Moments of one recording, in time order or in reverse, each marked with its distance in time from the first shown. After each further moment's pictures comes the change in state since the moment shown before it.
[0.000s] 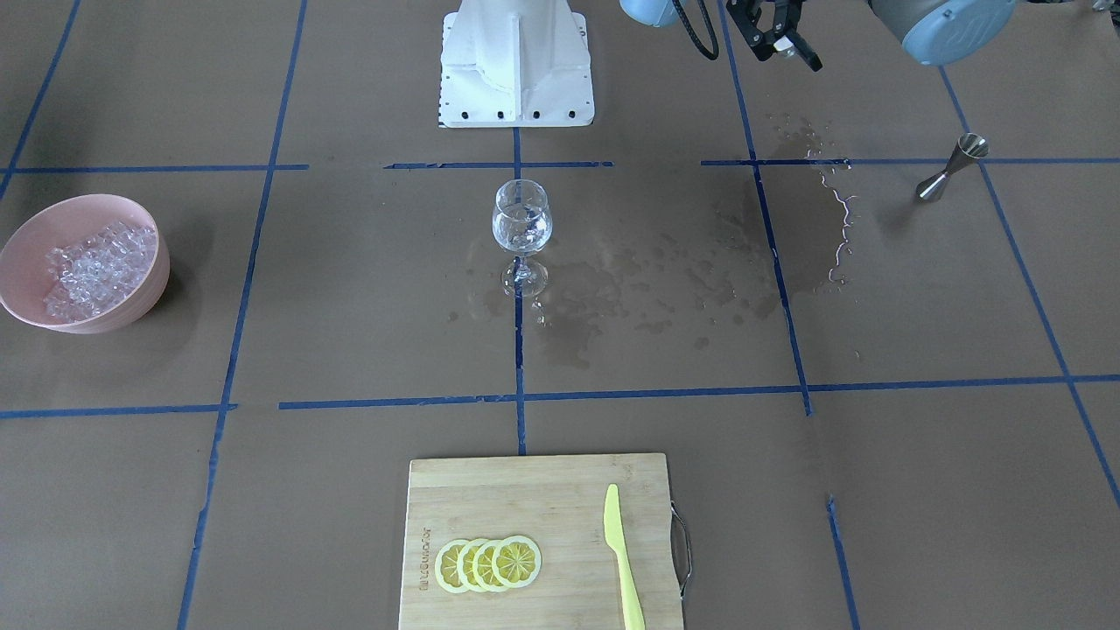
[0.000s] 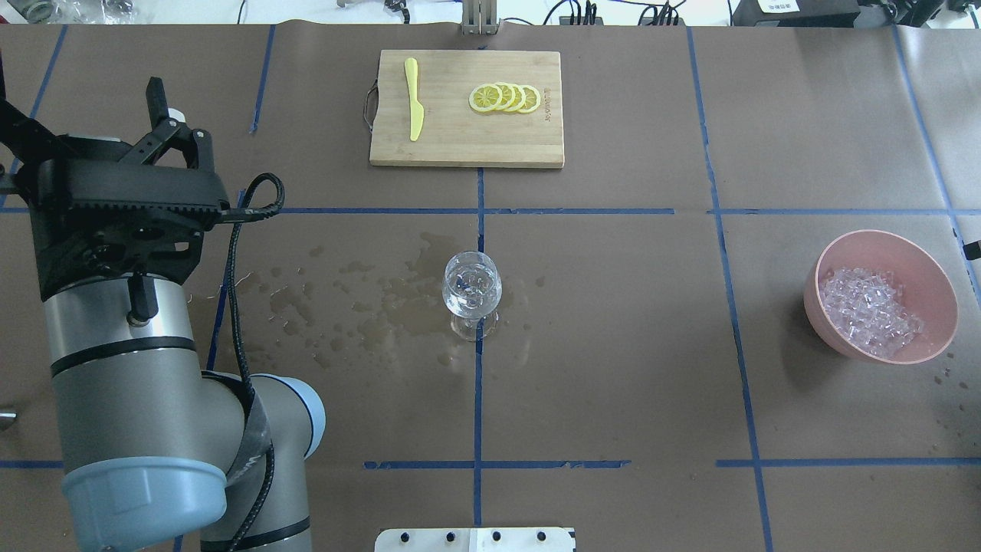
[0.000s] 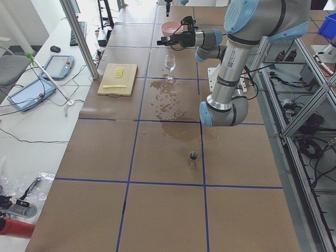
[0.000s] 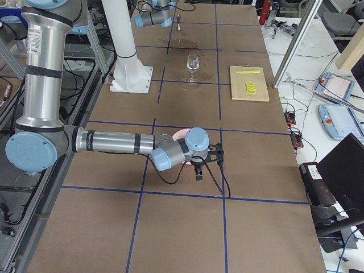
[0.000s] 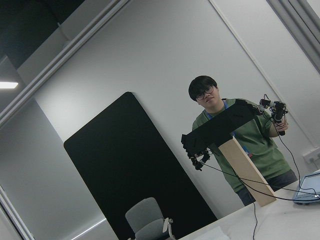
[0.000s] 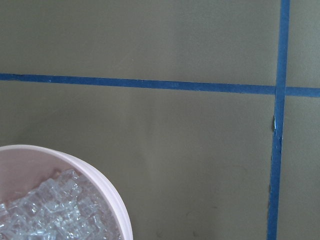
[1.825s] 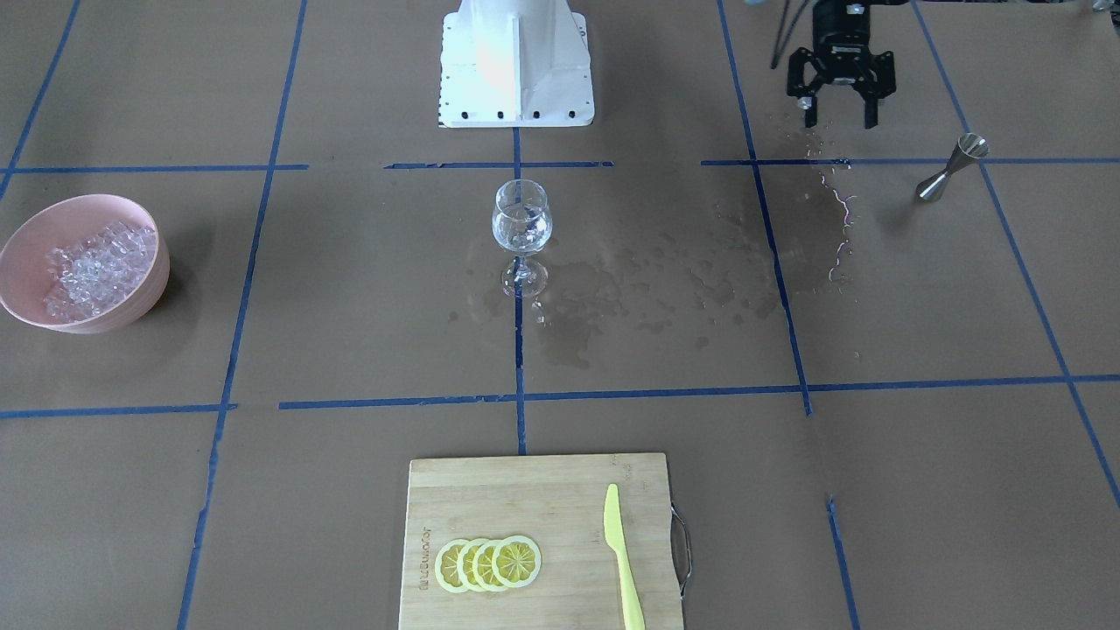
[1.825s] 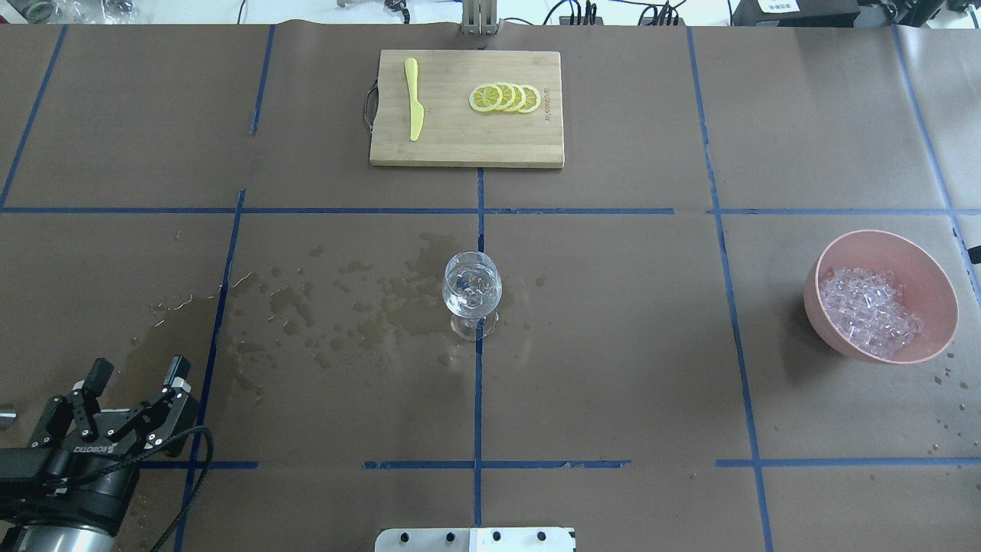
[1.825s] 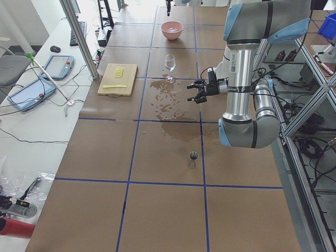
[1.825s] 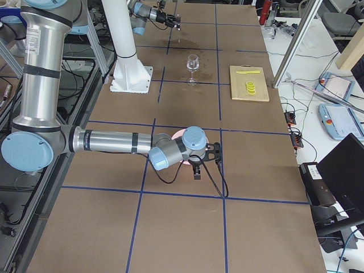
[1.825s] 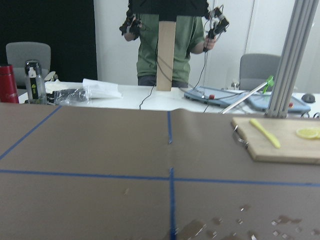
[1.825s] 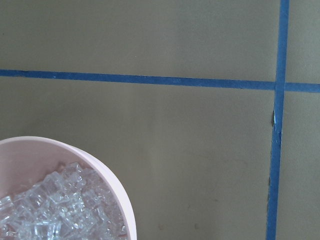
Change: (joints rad) left arm 0.425 0.366 -0.014 -0.914 0.037 -0.335; right arm 0.003 -0.021 0.025 -0.001 0.000 -0.001
